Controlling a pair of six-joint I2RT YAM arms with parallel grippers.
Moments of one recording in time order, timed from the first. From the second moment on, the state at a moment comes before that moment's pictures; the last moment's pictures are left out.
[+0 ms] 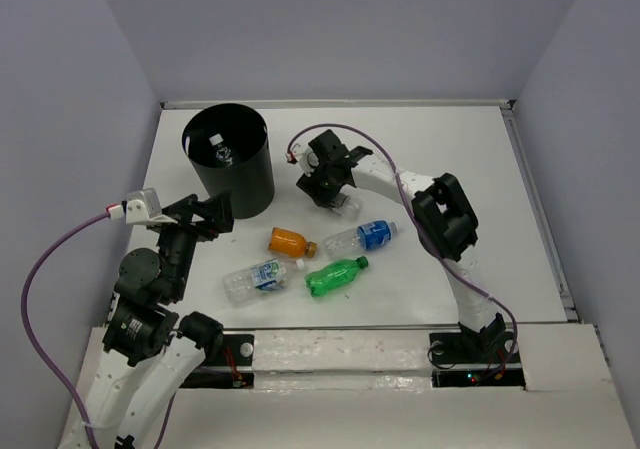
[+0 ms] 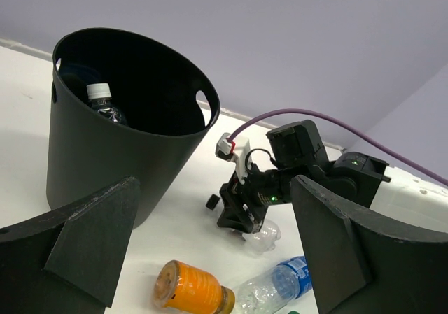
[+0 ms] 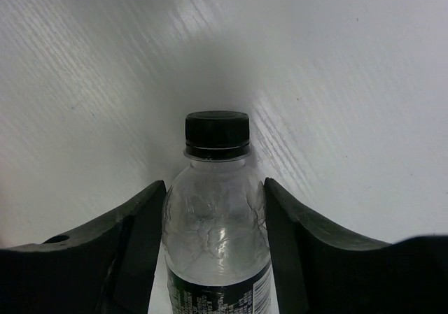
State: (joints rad) left arm -0.46 0.32 0.71 -0.27 -0.33 -0.46; right arm 0.69 2.24 1.83 -0.57 -0.12 -0.33
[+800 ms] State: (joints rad) left arm -0.45 0.33 0.71 -0.27 -0.32 -0.46; right arm 0.79 1.91 2.04 -0.03 -0.04 -0.02
